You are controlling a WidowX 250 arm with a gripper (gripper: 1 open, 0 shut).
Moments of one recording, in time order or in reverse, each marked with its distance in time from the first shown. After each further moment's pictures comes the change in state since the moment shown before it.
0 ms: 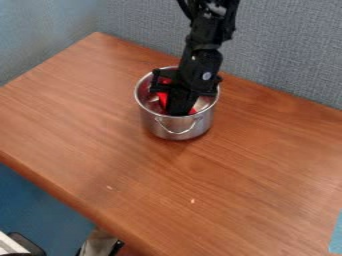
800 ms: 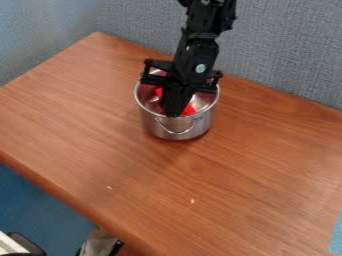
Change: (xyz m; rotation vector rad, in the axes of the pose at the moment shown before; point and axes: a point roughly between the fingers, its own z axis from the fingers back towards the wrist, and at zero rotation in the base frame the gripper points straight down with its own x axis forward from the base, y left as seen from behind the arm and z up) arm 0.016 -0.019 0.007 -0.026 0.005 -0.118
